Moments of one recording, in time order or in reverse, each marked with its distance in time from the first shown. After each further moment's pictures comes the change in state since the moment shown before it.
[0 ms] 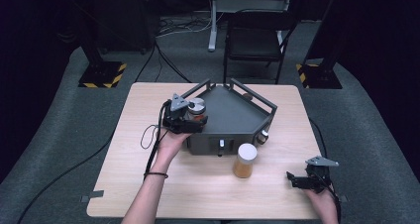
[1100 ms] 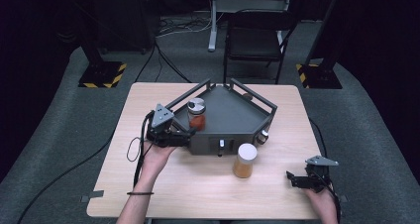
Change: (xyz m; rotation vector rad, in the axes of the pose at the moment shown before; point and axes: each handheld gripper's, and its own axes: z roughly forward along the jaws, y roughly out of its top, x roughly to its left) left arm -0.009 -0.033 -0.058 -0.057 0.016 0.017; right arm 0.000 0.001 0.001 -0.001 -0.002 -0.001
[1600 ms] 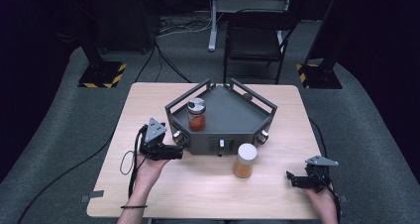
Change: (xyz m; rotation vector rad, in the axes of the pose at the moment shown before) left arm 0.002 -0.037 -0.012 0.031 0.028 -0.002; right arm 0.000 0.000 0.000 0.000 0.000 0.000
